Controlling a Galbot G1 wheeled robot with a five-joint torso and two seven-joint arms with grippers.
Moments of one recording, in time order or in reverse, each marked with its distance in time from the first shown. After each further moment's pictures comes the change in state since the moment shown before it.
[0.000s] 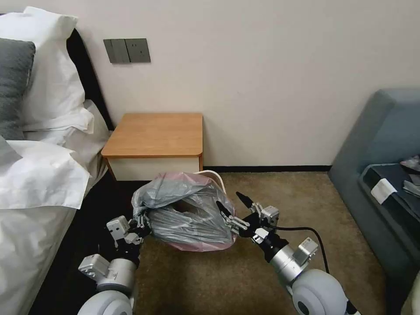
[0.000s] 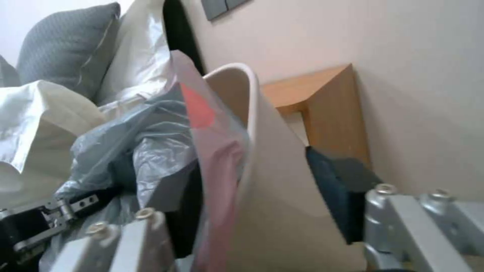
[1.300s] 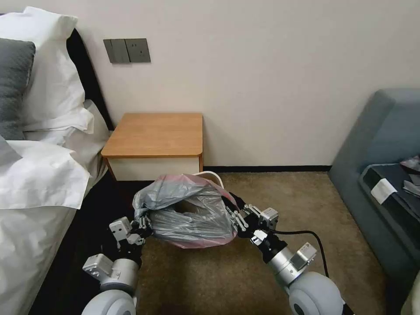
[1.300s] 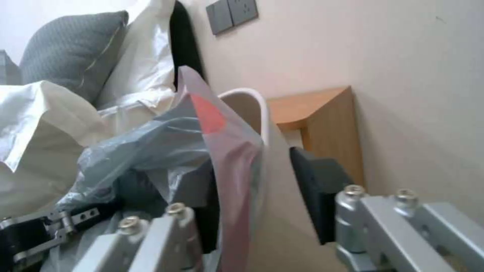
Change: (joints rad) left arm -0.012 -0.007 0.012 0.023 0.010 0.005 -0.021; right arm -0.005 0.021 -0.004 -0.017 -0.081 0.072 -0.012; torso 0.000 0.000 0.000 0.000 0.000
